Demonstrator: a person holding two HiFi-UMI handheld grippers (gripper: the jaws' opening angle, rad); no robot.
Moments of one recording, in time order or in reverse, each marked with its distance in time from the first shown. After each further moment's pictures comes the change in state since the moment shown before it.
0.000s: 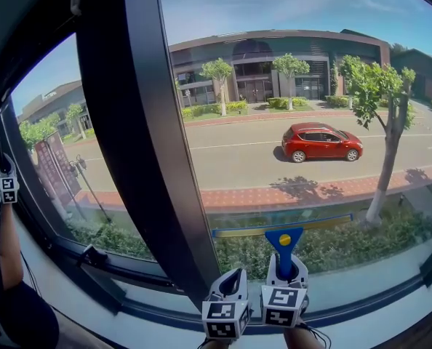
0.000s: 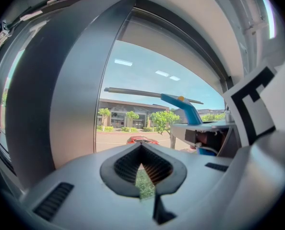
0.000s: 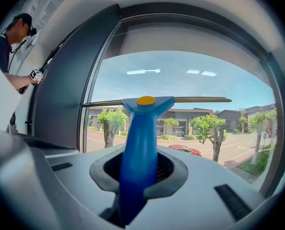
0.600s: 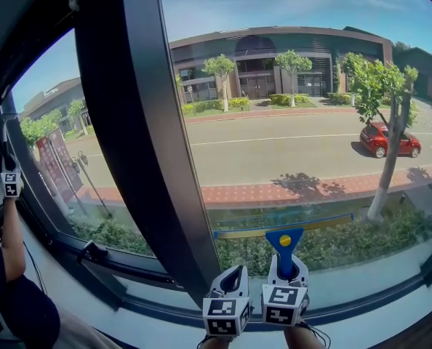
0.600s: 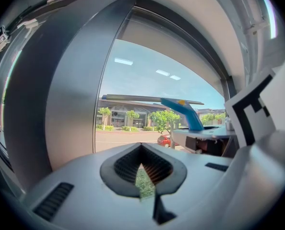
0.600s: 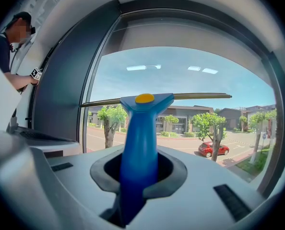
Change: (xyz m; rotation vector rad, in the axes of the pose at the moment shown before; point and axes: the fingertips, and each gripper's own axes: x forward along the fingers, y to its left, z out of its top) left arm 0.003 -0.005 -0.008 0.000 0.007 0.004; right arm -0.003 -0.004 -0.019 -0.006 0.050 0.005
